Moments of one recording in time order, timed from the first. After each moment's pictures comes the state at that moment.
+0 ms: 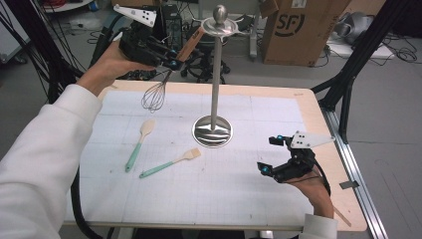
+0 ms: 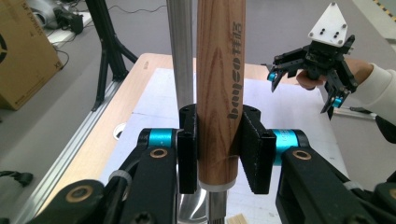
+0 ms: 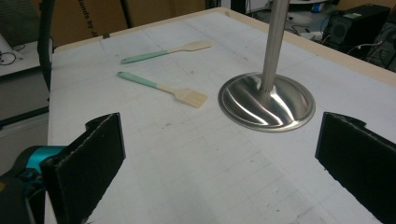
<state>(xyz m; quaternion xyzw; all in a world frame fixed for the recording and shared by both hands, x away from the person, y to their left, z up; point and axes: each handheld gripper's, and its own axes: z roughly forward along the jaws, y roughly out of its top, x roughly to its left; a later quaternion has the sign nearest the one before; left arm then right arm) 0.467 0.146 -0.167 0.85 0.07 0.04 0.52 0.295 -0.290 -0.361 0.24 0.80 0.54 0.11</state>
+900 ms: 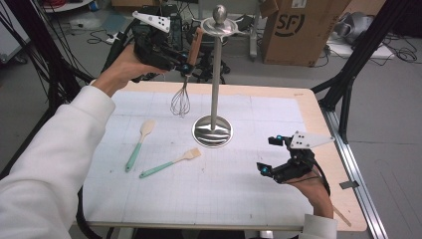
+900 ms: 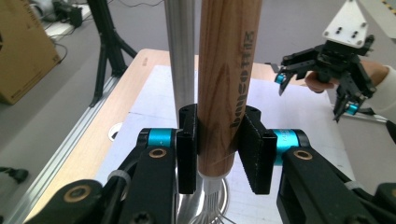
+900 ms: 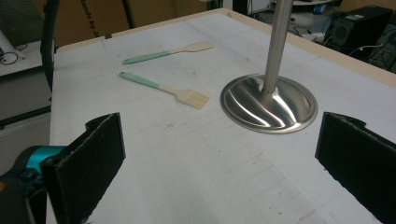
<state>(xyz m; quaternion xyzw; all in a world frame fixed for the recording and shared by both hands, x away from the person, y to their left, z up) 0.471 0.122 -0.178 0.86 0.08 0.04 0.51 0.295 -0.289 -0.360 0.23 0.80 0.54 0.11</state>
